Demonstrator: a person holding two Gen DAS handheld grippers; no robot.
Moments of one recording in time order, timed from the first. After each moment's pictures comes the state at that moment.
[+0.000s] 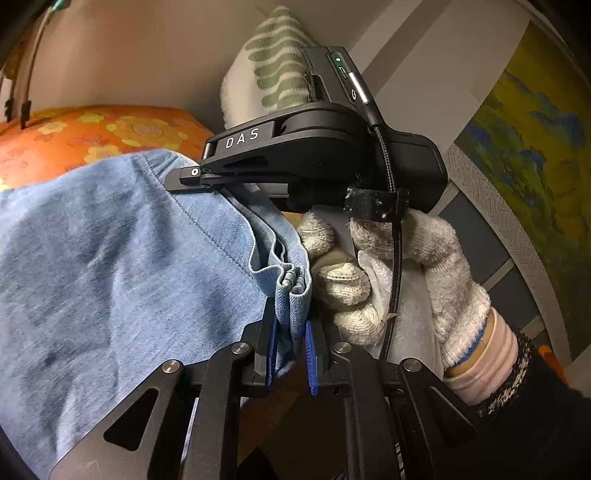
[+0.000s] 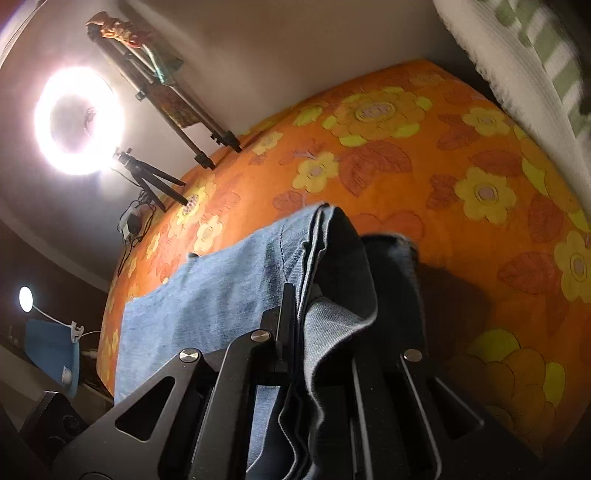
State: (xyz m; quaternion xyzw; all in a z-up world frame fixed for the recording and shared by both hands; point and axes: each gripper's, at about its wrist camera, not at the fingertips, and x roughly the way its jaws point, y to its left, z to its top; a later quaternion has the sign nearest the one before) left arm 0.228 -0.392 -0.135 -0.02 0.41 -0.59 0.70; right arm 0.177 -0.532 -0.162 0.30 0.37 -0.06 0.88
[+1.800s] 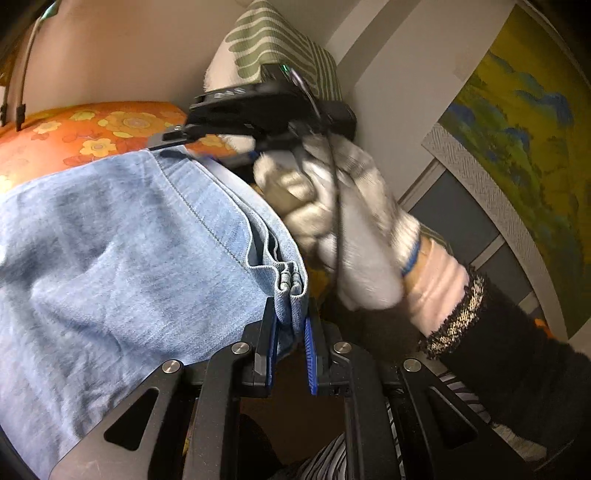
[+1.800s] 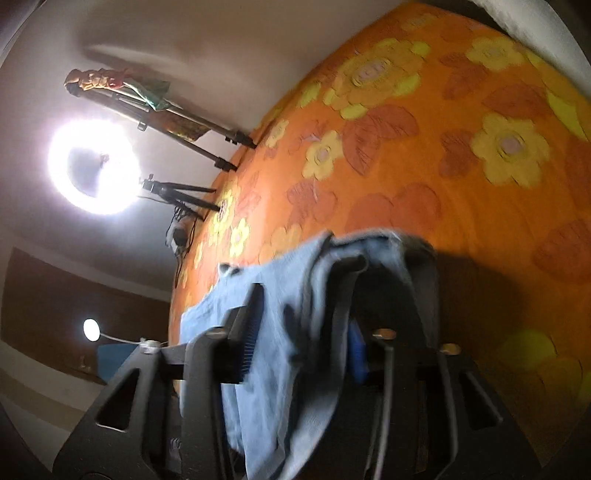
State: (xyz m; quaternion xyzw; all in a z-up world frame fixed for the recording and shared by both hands) left arm 0.222 -0.381 -0.139 0.00 0.41 -0.61 0.68; right arm 0.192 -0.575 -0.182 0.42 0.36 0.03 0.83
